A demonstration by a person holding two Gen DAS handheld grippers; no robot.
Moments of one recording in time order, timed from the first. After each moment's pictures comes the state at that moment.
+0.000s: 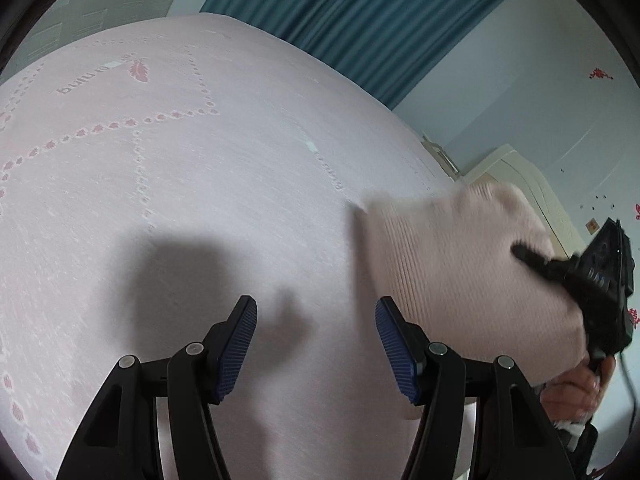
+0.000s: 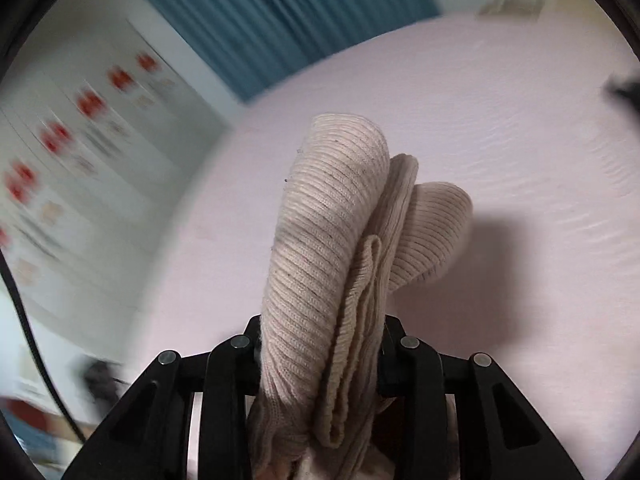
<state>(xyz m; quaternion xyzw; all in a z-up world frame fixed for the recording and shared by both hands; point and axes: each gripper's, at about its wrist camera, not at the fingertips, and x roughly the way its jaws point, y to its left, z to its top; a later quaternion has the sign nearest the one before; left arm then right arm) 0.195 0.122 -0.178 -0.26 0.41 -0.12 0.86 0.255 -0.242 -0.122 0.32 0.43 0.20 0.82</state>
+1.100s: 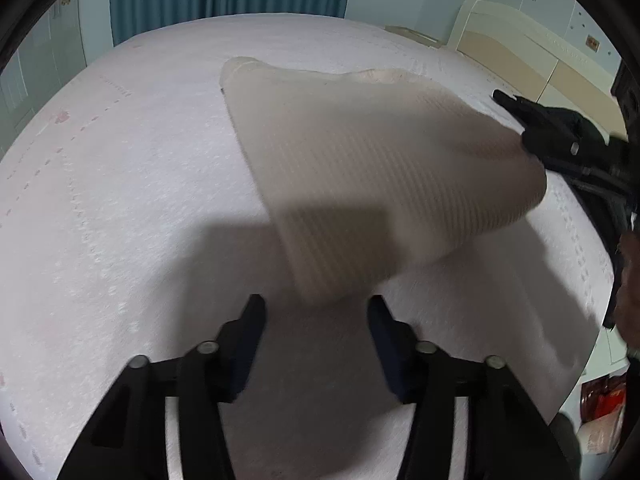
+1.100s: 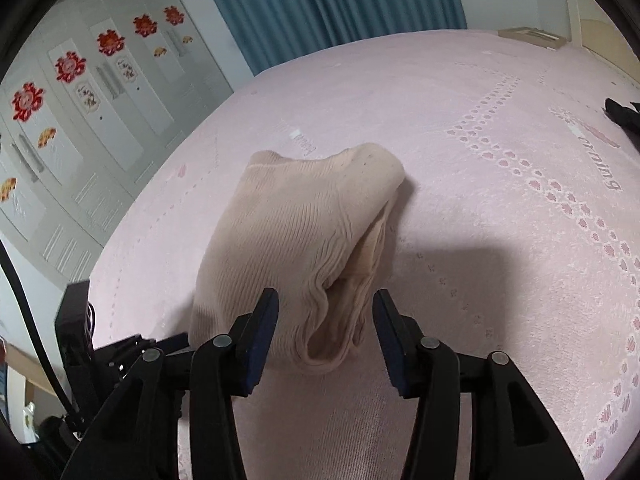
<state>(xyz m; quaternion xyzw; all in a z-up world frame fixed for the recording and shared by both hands) 0.178 -0.005 -0.243 0.00 0.49 -0.15 0.86 0.184 -0.268 -0.183 0.13 0.44 0.16 0.88</state>
